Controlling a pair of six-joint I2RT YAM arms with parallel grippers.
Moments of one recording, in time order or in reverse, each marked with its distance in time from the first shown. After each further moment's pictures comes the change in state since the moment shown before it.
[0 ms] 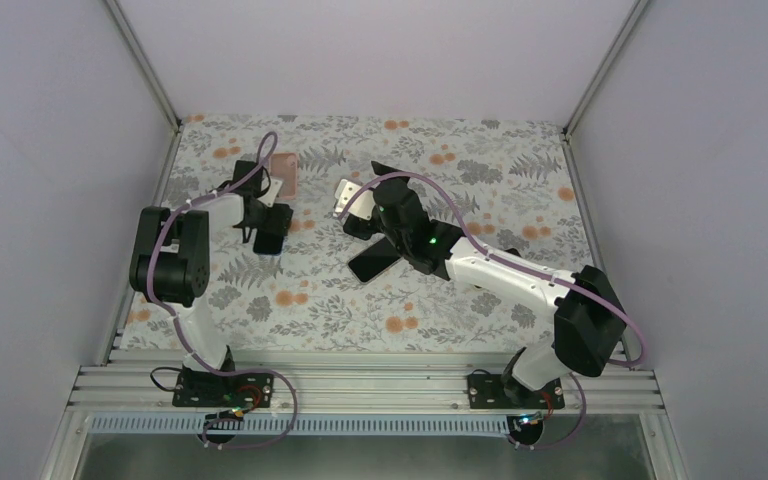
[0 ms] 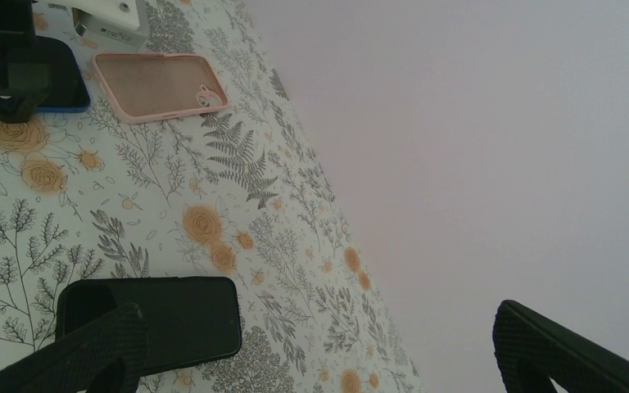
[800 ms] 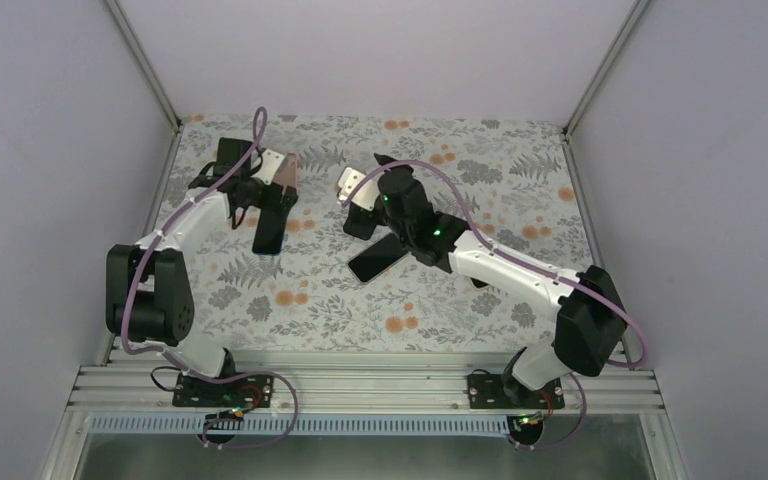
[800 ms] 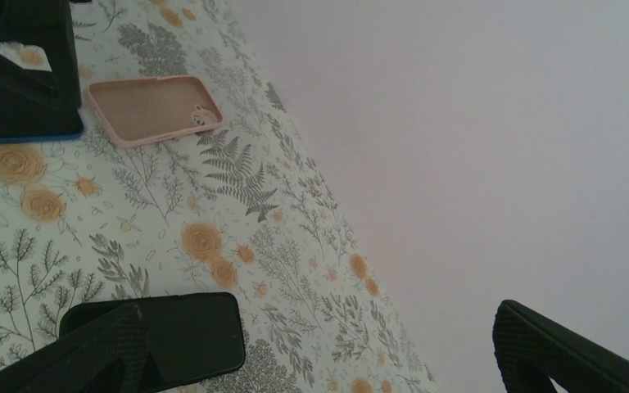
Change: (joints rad) left arm -0.005 -0.261 0.051 -0.109 0.146 0.105; right arm -0.029 0.000 0.038 -0.029 -0.043 0.050
